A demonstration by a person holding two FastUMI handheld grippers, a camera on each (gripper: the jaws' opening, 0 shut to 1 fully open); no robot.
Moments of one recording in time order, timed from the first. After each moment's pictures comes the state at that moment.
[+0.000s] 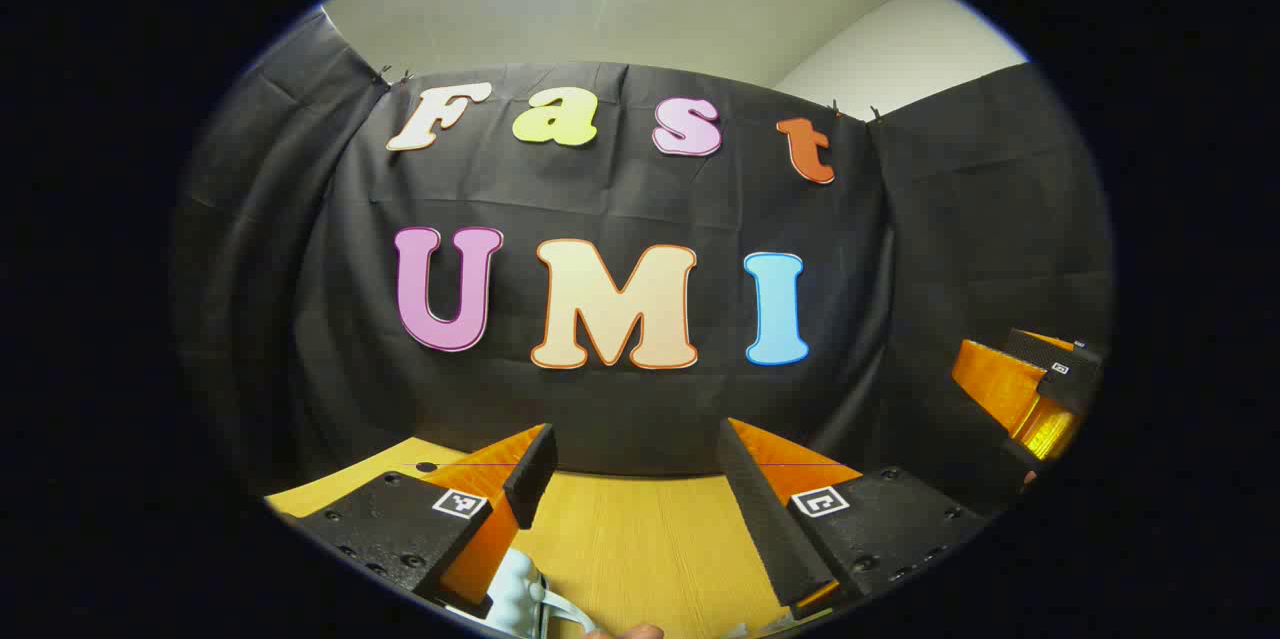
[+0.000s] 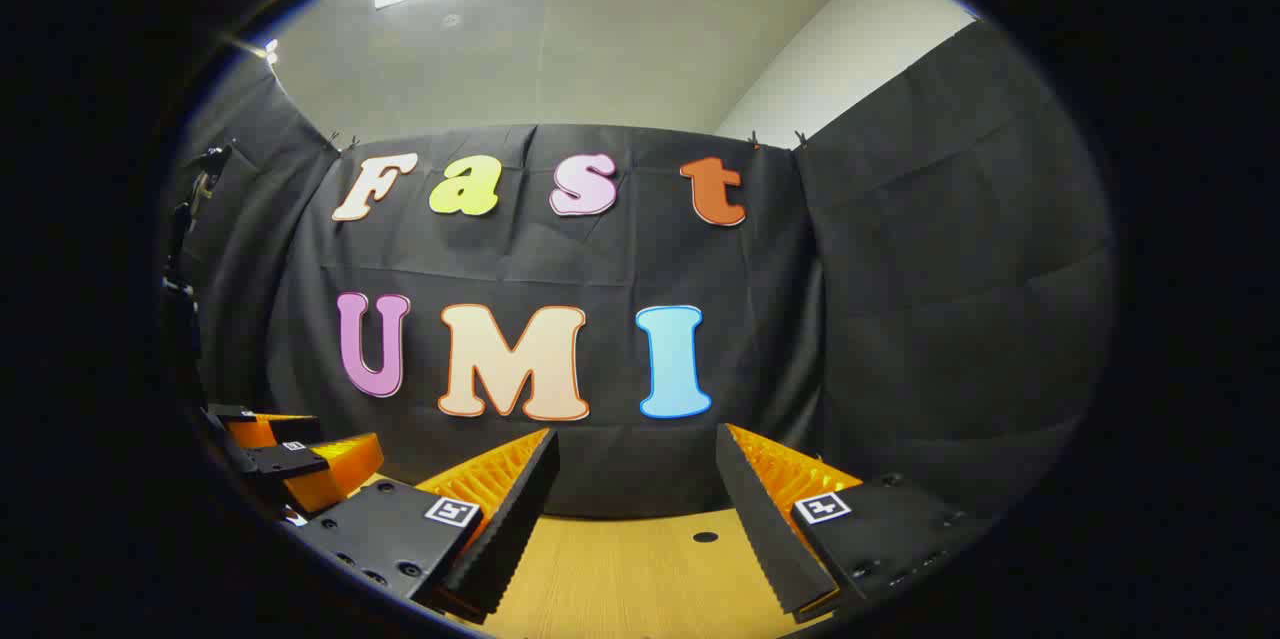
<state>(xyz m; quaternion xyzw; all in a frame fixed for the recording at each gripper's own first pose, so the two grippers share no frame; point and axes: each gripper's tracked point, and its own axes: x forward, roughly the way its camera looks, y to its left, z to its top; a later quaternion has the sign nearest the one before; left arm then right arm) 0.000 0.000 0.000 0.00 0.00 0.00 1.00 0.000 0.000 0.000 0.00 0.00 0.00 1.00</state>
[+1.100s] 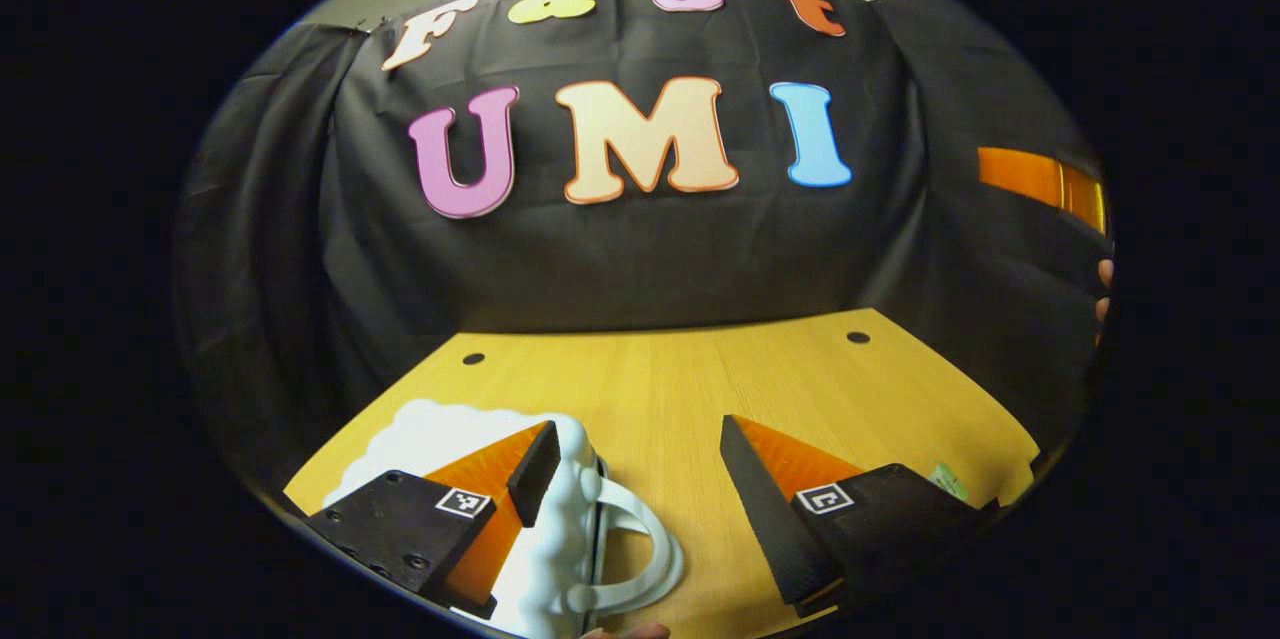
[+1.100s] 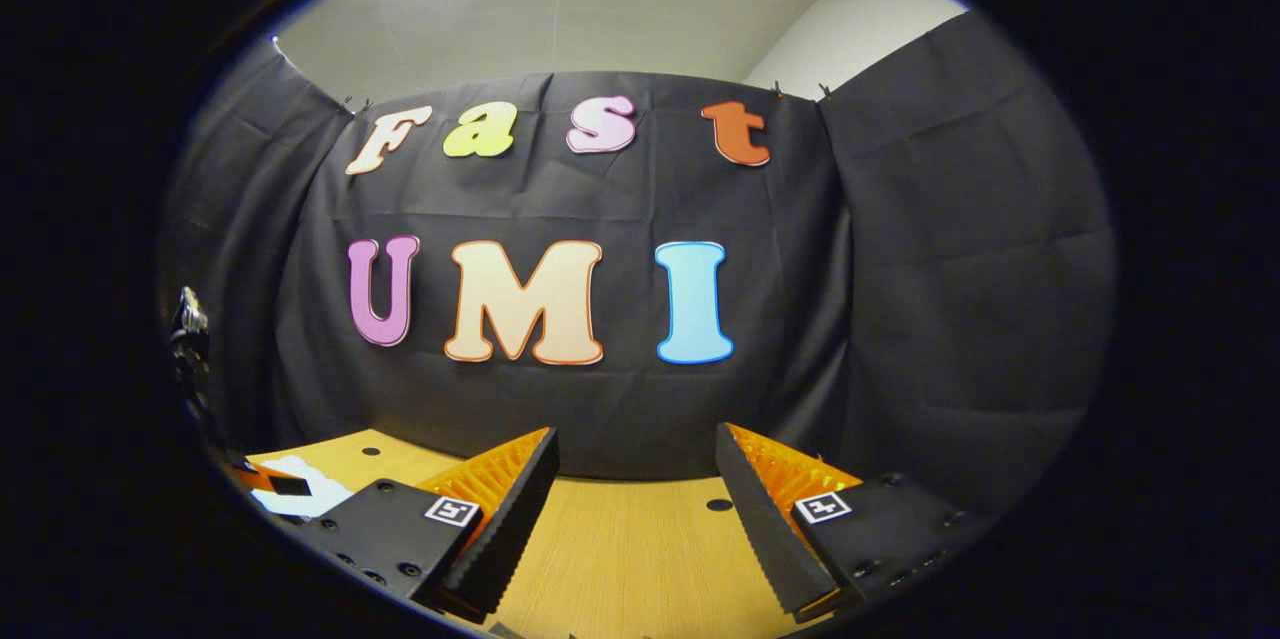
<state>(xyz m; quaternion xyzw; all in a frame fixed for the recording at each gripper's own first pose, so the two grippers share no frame) -0.043 0.040 -0.191 0.06 0.21 0.04 0.97 0.020 0.000 -0.084 -0.01 0.07 0.03 1.00</state>
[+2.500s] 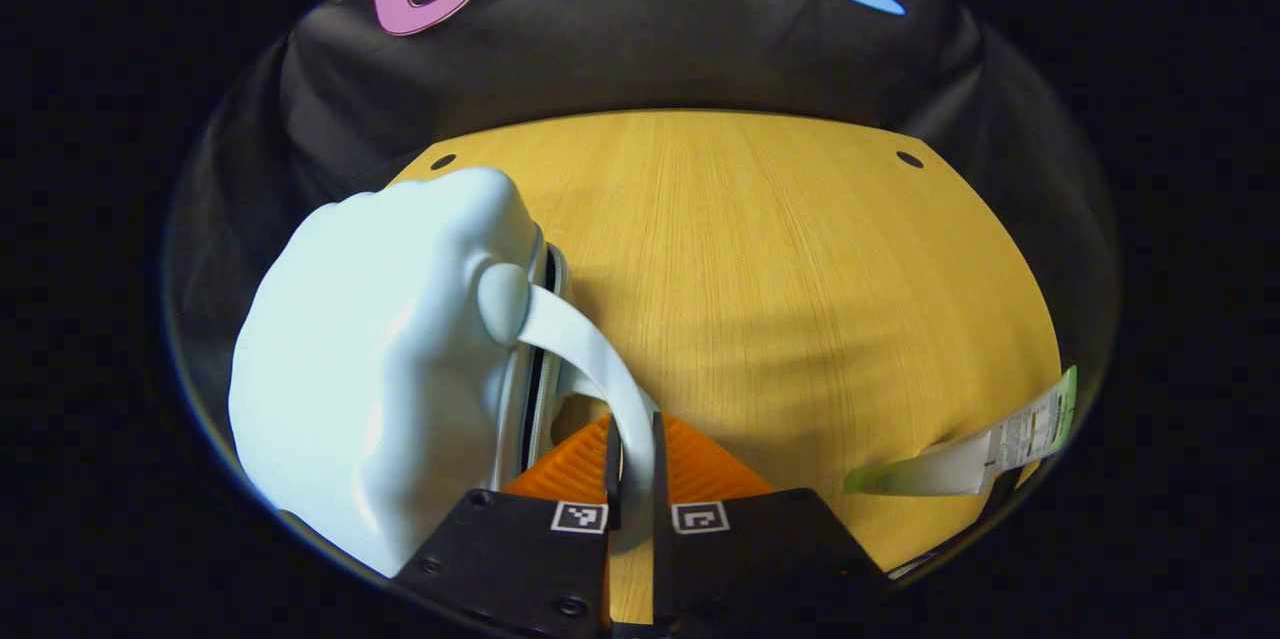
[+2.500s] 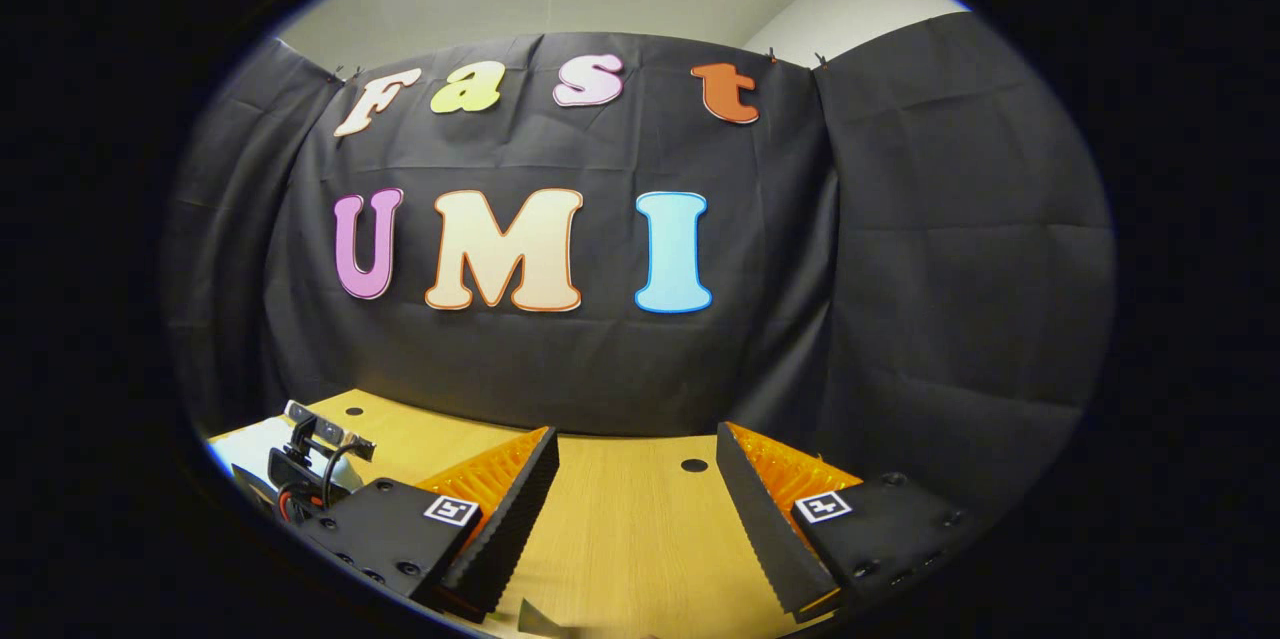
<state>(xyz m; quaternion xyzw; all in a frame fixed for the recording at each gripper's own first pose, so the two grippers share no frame) -0.074 0.045 -0.347 0.03 0.50 0.07 0.86 0.007 -0.040 -0.126 -0.03 0.13 0.01 0.99</state>
